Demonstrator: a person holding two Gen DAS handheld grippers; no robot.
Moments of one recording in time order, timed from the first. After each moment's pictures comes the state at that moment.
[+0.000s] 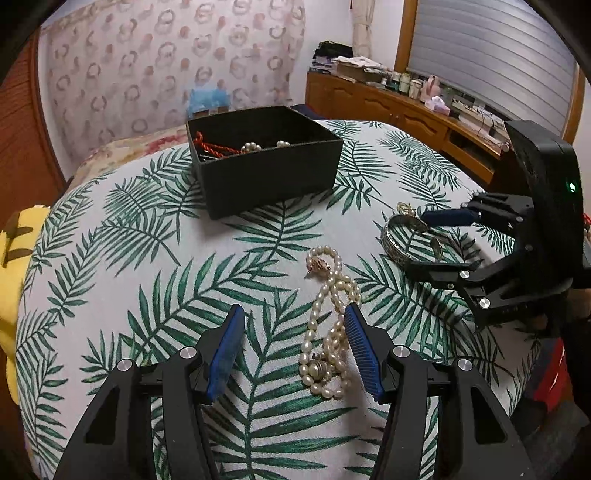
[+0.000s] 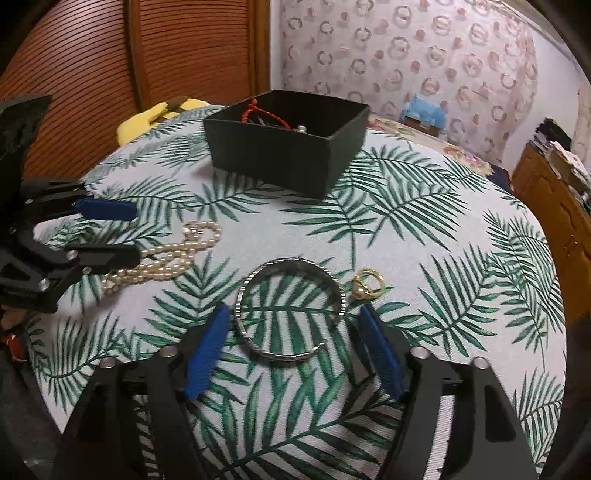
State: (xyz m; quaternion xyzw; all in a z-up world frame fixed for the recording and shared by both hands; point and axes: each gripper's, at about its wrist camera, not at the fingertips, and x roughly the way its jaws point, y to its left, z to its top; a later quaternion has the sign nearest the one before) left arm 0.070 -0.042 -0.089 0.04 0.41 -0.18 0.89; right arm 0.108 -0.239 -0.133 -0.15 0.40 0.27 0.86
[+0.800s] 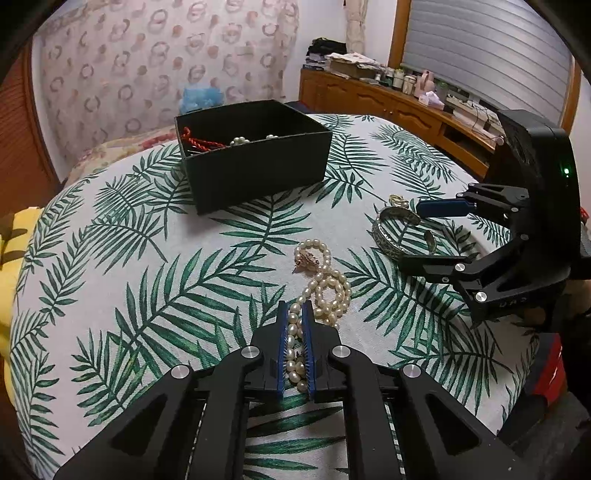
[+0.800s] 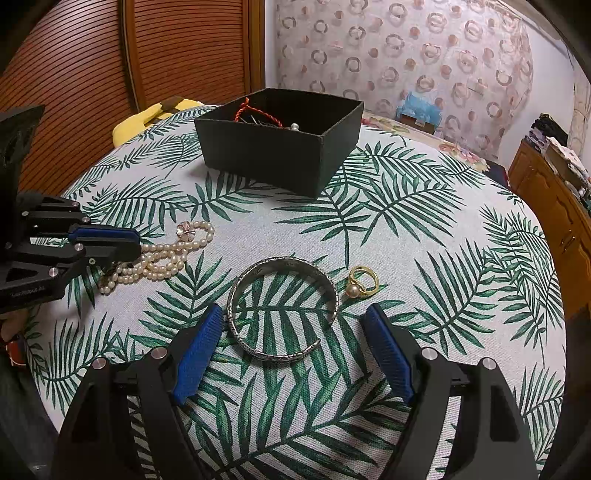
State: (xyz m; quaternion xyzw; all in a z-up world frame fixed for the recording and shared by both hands) left arm 0.071 -0.048 -0.091 0.05 0.42 -0.19 0.89; right arm 0.109 -0.241 -0.134 -0.15 0.41 0.27 0.86
